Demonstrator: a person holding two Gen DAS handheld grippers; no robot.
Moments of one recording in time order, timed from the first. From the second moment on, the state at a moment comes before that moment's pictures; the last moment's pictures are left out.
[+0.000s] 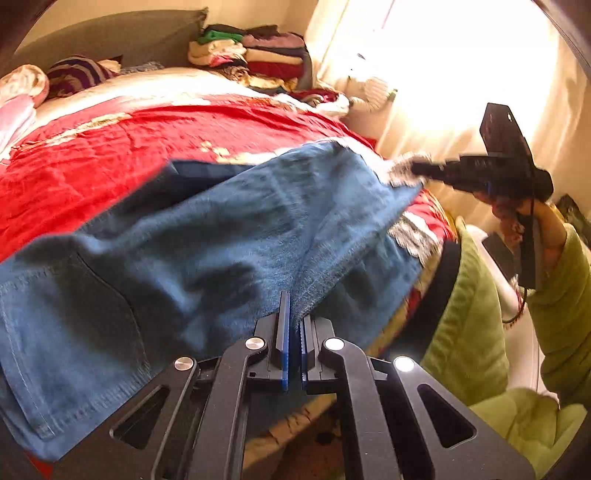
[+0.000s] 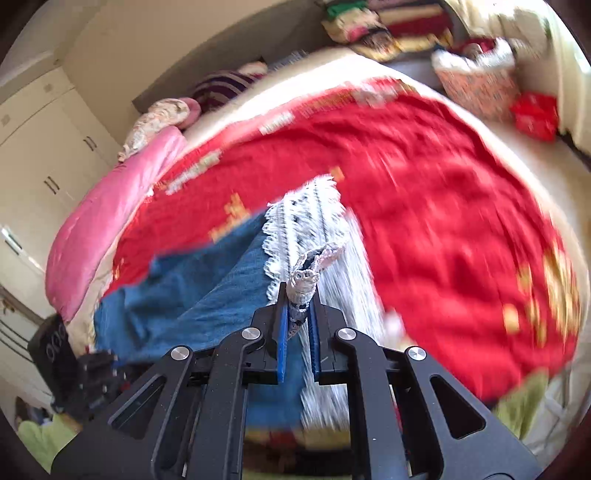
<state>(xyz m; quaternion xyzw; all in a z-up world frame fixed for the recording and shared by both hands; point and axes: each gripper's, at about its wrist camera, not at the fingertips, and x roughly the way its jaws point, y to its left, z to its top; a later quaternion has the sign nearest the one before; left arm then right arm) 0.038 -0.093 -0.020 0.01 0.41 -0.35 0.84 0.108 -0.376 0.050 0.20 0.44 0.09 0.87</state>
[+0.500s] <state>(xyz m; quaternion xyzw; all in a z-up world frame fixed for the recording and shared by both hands) 0.026 -0.104 -0.038 0.05 0.43 -0.35 0.83 0.071 -0.374 -0.002 0.16 0.51 0.03 0.85</state>
